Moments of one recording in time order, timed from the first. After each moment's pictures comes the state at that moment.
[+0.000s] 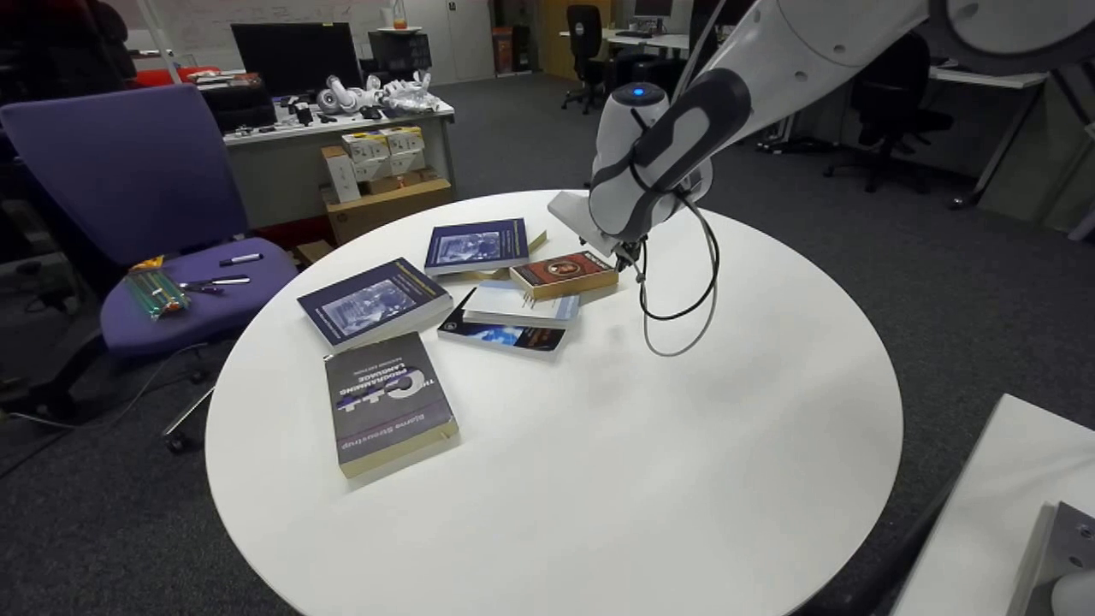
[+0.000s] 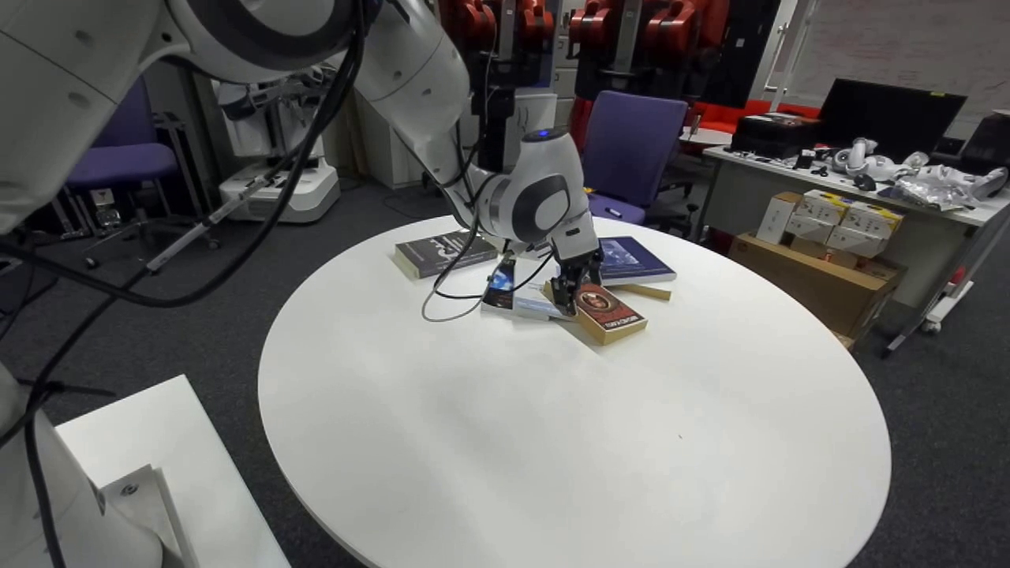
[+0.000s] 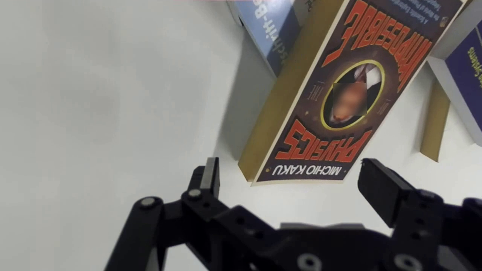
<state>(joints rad) 0.13 0.78 -0.24 -1.66 0.00 2.79 1.48</state>
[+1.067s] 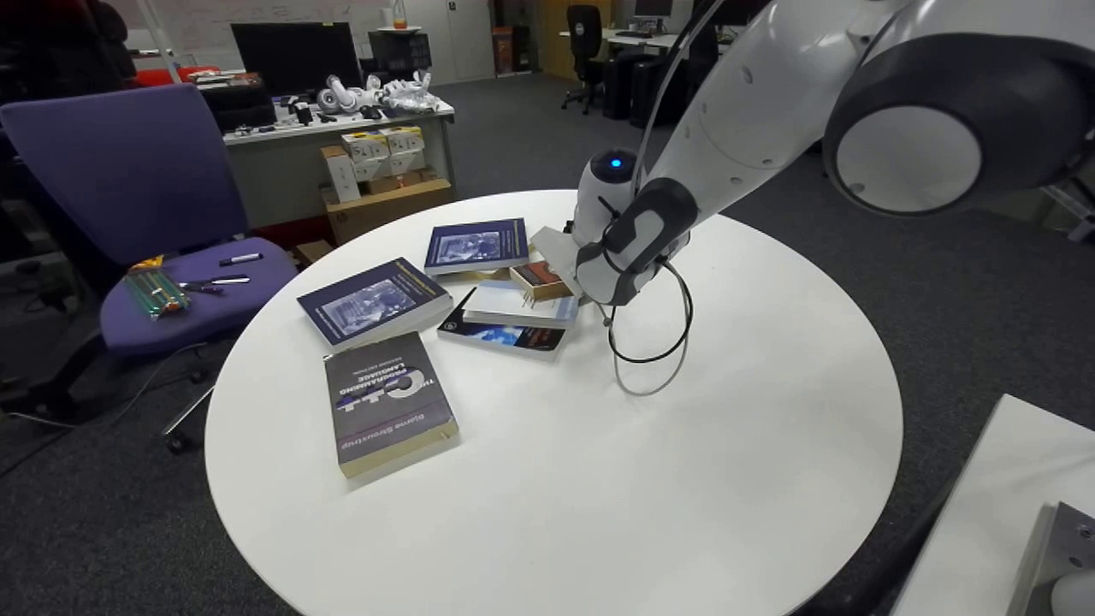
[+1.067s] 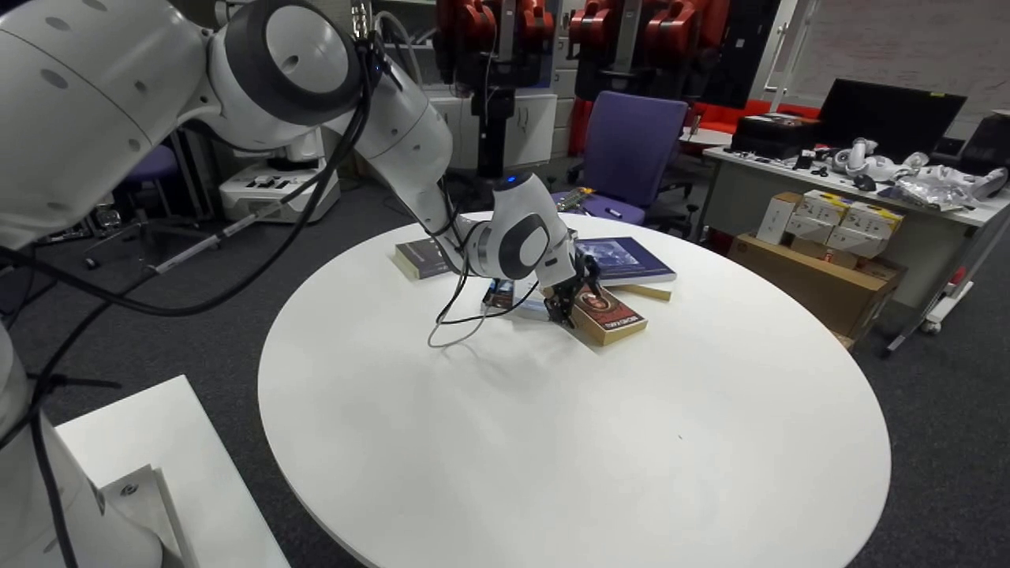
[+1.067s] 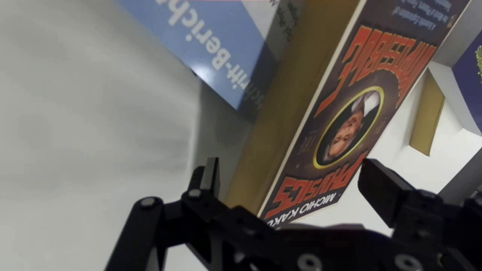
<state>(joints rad) 0.33 1.01 -0.44 -1.57 0.07 3.00 1.71</state>
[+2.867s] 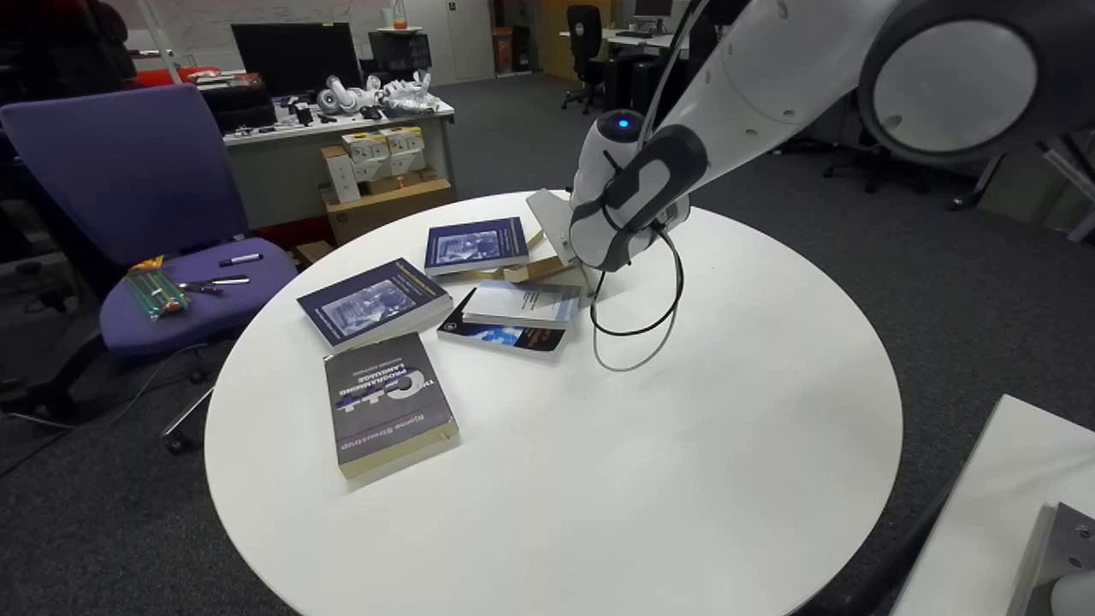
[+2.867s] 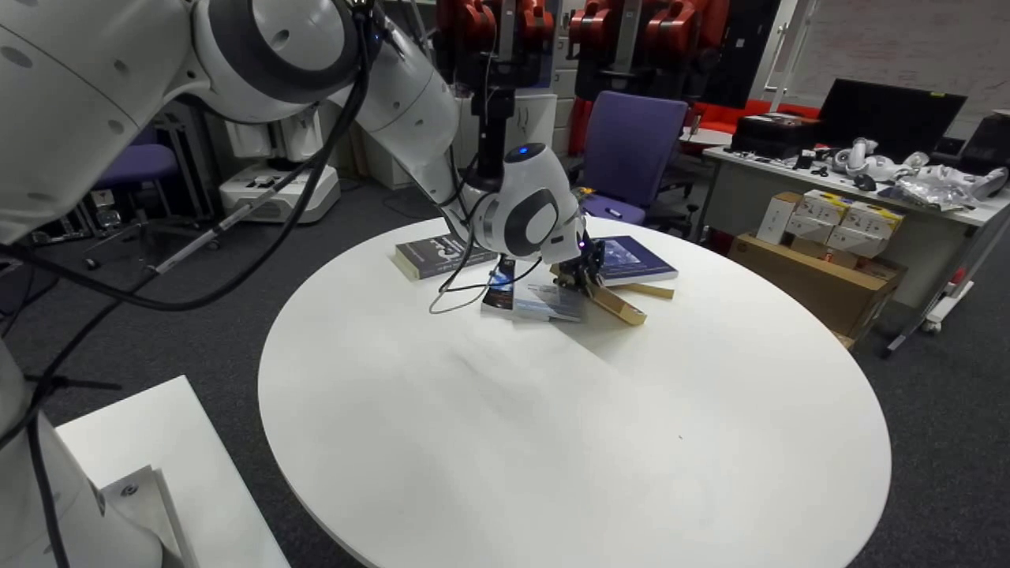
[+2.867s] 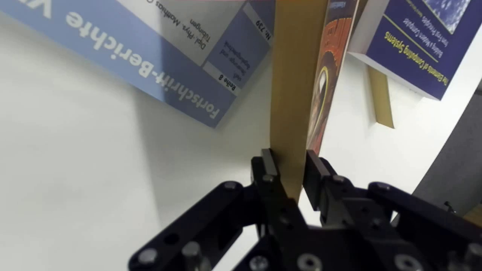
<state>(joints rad) 0.25 0.90 -0.35 -1.58 0.09 2.97 1.75</state>
